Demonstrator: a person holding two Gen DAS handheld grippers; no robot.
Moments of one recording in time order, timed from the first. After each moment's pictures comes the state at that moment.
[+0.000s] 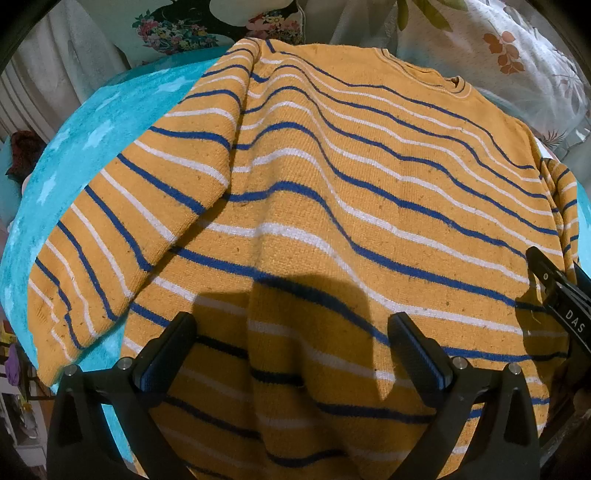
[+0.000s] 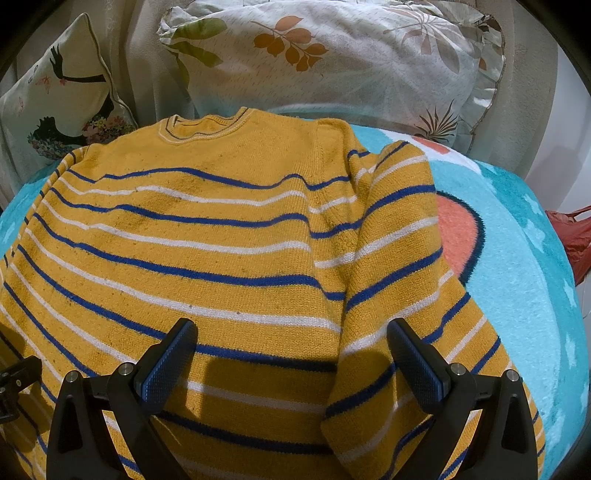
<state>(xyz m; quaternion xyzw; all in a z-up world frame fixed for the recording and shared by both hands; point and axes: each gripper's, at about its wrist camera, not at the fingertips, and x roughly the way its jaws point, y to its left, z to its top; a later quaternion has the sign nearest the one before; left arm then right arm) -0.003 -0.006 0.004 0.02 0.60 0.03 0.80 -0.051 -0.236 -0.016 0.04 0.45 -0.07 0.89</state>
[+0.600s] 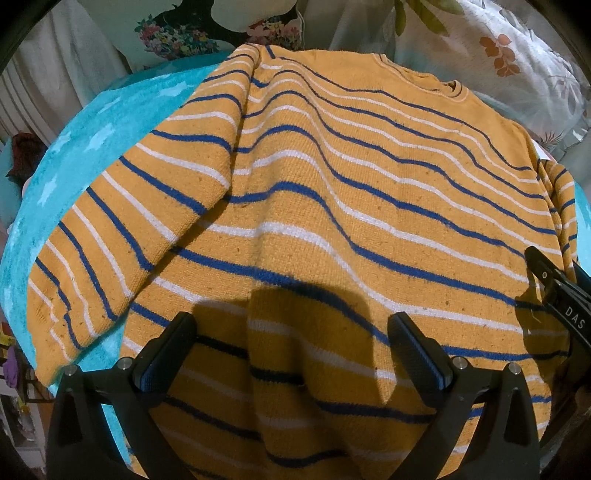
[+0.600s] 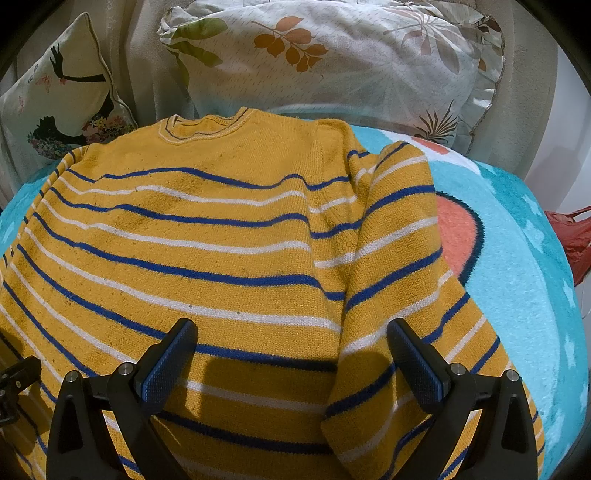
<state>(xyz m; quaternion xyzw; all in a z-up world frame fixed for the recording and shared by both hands) -0.009 -0.008 0.003 0.02 0.58 0.03 0.81 -0.051 -0.236 -0.016 0.04 0.45 -0.07 0.89</state>
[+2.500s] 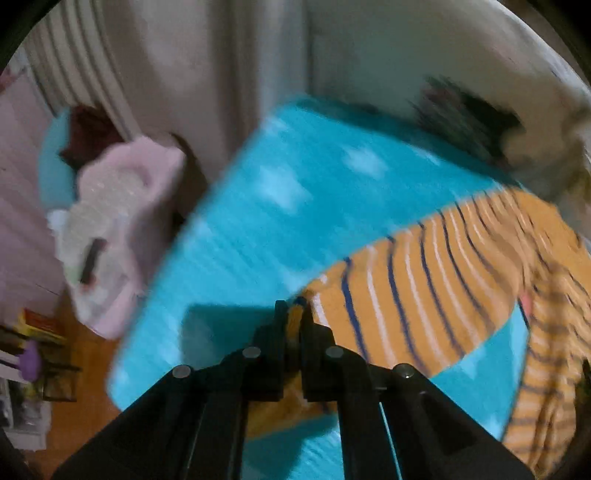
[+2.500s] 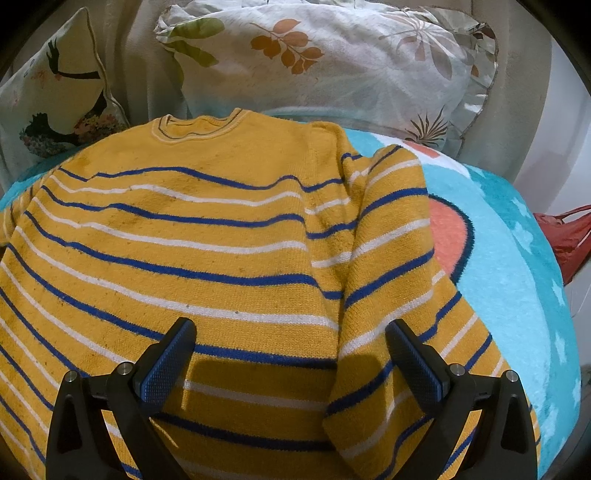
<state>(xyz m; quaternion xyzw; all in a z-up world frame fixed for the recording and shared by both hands) 0.086 0.343 0.080 -0.02 0.53 0.12 0.84 -0.053 -0.229 -0.017 0.01 0.45 -0.10 0.89</state>
